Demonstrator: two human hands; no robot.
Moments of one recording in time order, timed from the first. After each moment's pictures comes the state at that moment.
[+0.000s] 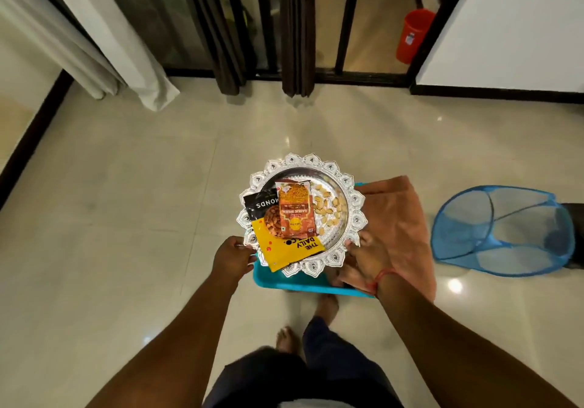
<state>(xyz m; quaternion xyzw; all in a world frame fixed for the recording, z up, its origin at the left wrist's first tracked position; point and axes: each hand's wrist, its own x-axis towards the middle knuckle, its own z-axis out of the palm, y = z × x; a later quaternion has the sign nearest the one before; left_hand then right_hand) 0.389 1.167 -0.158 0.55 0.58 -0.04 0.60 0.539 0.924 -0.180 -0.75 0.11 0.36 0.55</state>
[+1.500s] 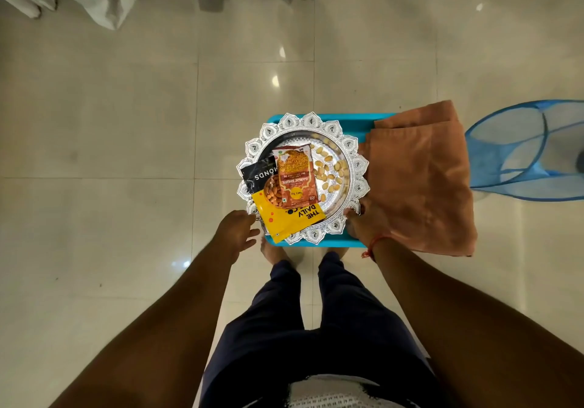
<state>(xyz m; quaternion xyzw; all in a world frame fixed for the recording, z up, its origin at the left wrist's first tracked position) 0.391 1.211 -0.239 0.46 0.63 -0.18 0.60 0.522 0.963 -0.293 -0.85 0.07 0.39 0.35</state>
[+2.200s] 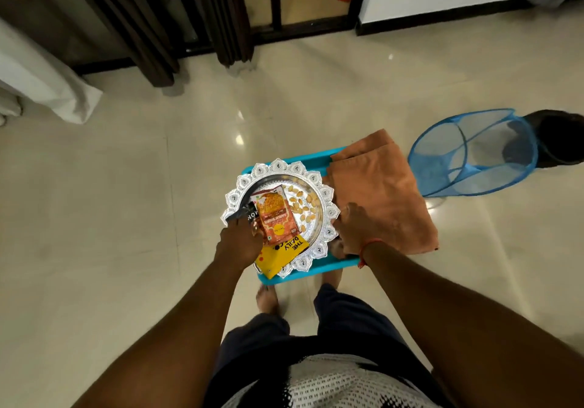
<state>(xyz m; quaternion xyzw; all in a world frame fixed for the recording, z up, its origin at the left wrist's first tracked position) 0.445 1.216 -0.204 0.88 0.29 -0.27 0.27 0.542 0.963 -0.224 -0.92 0.03 0.34 0.21</state>
